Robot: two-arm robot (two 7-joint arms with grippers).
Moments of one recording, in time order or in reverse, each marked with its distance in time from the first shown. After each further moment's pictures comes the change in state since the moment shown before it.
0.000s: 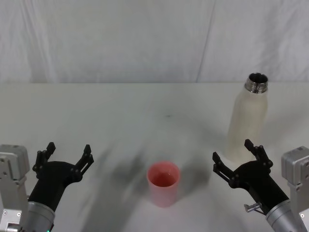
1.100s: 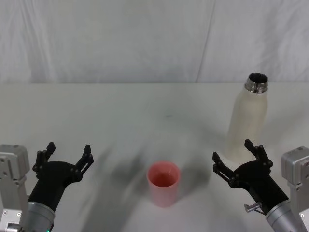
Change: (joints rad) left arm 0.000 0.000 0.000 0.000 0.000 0.000 0.000; right arm 0.000 0.000 0.000 0.000 0.000 0.000 0.000
